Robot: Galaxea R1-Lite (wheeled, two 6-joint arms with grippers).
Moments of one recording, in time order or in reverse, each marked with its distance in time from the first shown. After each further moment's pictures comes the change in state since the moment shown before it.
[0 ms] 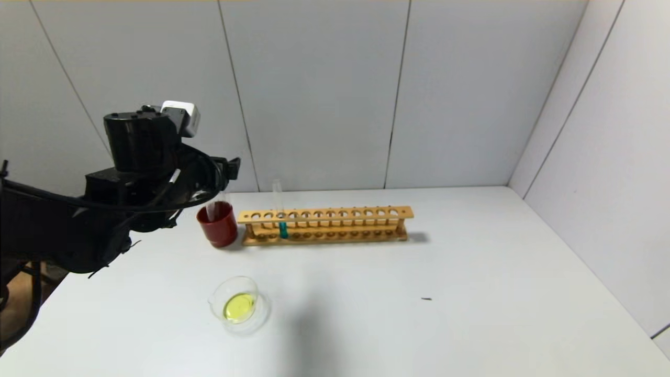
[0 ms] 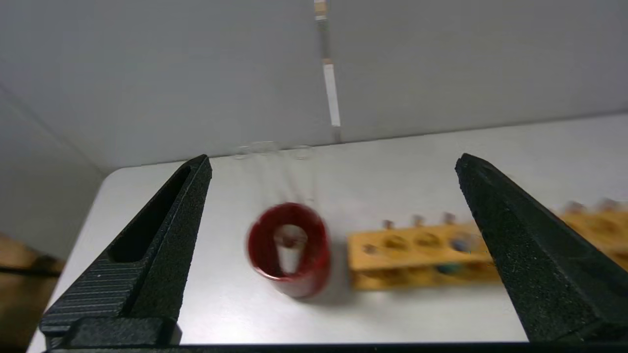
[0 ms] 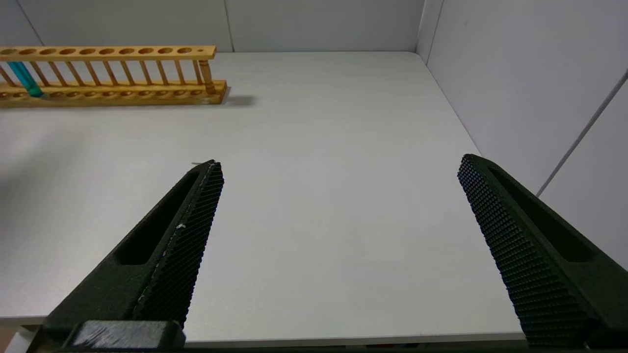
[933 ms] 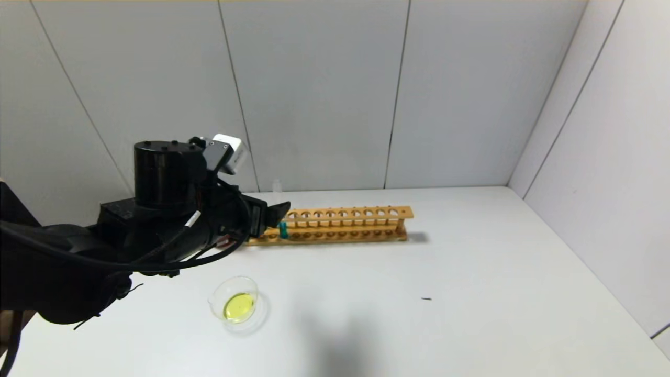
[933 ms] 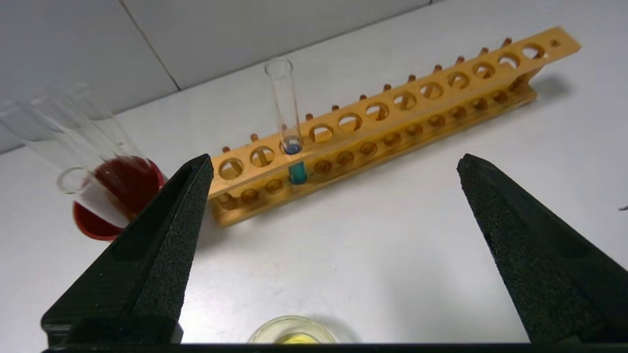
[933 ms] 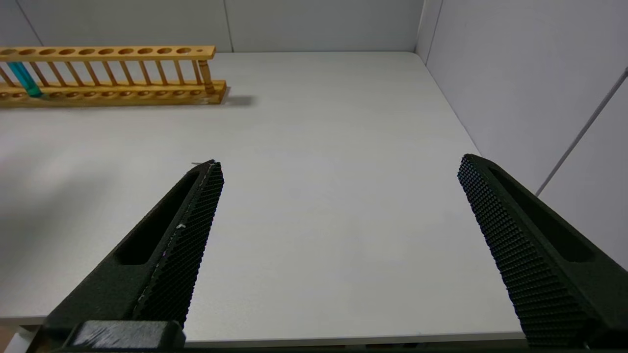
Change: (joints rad) left arm -0.156 -0.029 0.110 0.078 -0.198 -0.043; right arm 0.000 0.000 0.000 0.000 0.000 0.000
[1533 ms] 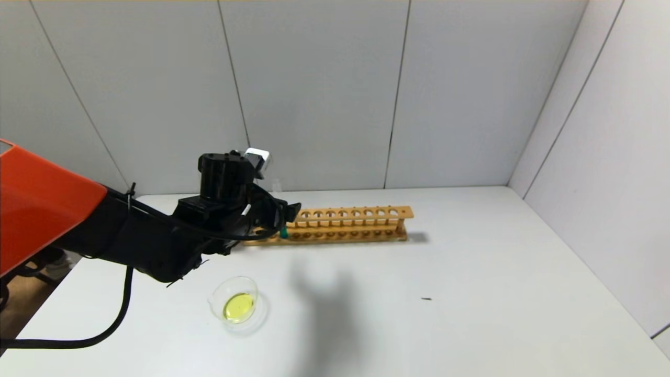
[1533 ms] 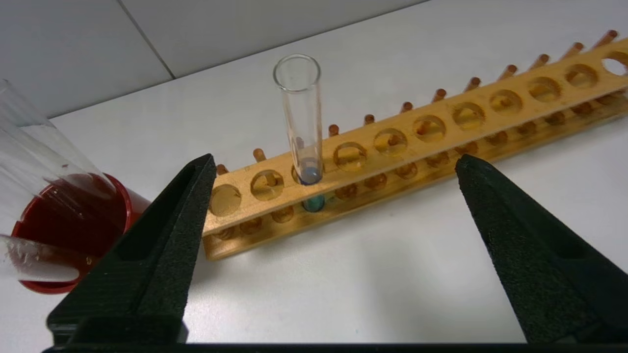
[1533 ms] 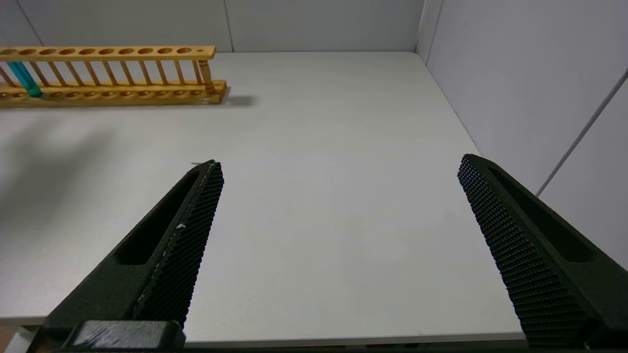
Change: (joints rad) left arm 0.050 0.281 -0.180 -0.057 0.013 -0.014; right arm 0.000 0.000 0.000 0.000 0.000 0.000
